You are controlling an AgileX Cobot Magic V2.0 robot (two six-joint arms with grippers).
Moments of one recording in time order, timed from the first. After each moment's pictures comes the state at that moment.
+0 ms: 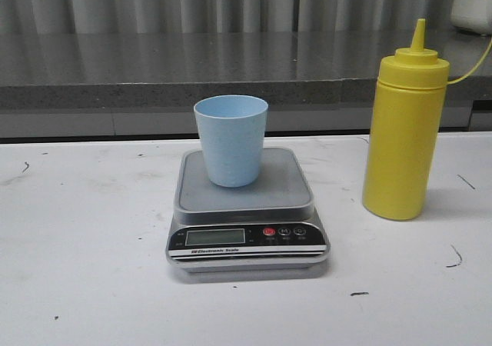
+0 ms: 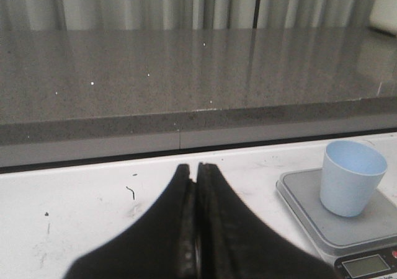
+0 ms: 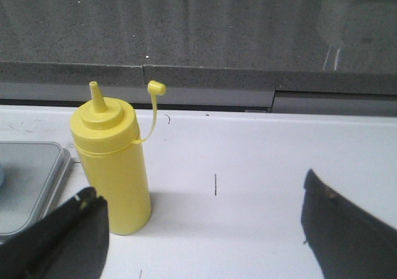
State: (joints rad) left arm -0.18 0.16 -0.38 -0.04 0.38 0.00; right arm 0.00 0.48 -0.47 0.13 0.35 -0.08
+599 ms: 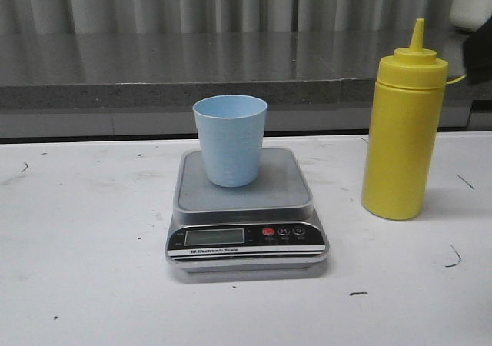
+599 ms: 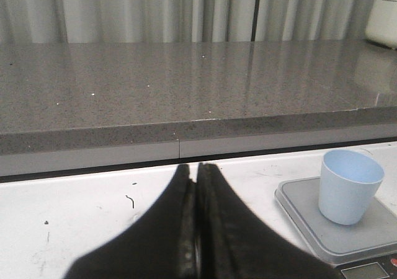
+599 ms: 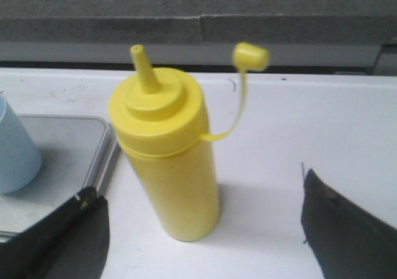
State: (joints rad) left arm -0.18 0.15 -0.38 -0.04 0.38 0.00; right arm 0.24 1.00 -0.46 0.25 -0.06 -0.08
